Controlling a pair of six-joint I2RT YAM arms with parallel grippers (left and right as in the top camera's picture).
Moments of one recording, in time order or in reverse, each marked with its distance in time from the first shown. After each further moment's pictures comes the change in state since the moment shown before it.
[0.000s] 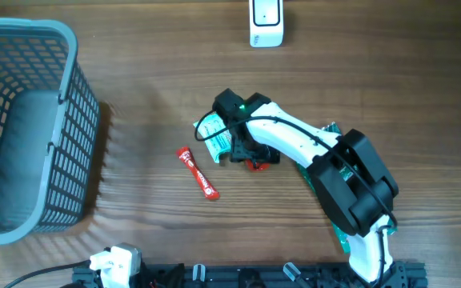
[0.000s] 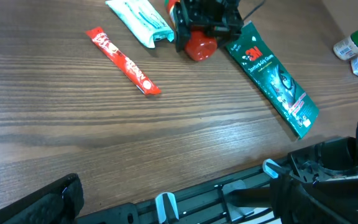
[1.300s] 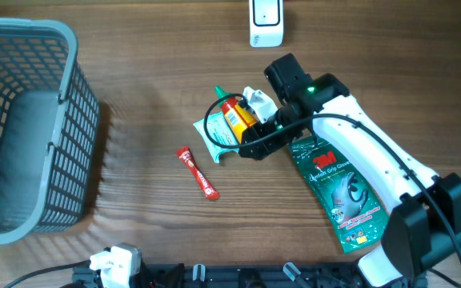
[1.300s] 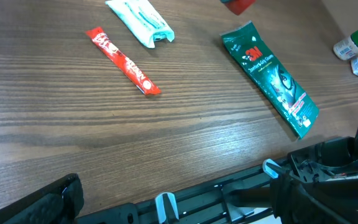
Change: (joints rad) left arm 0.000 0.000 0.000 0.000 0.000 0.000; right arm -0.203 -0.370 -0.061 -0.042 -0.593 -0.890
